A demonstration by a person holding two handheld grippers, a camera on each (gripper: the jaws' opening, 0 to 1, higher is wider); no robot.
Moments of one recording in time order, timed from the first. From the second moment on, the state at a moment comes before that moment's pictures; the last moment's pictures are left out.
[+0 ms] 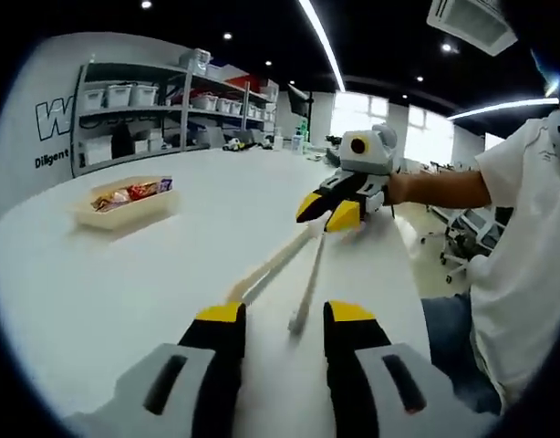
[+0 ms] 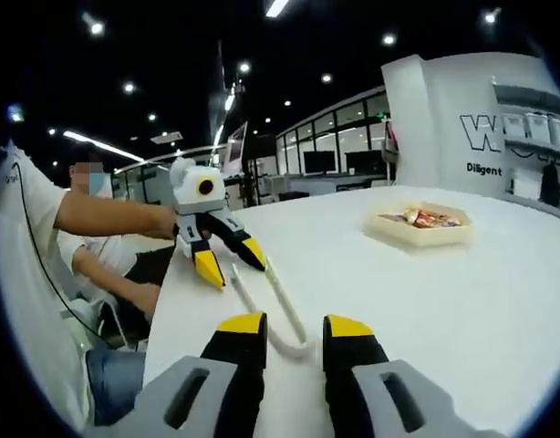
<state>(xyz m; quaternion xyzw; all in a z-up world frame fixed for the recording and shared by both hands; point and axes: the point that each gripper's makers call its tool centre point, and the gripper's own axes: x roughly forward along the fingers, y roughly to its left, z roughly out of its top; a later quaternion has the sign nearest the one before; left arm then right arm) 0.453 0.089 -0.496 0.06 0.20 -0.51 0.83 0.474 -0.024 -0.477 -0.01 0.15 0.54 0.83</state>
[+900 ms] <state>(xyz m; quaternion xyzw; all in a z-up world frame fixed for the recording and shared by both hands) 0.472 0.116 -0.470 0.05 0.16 -0.36 0.92 0.475 -0.038 -0.465 -0.02 0.15 0.44 0.88</state>
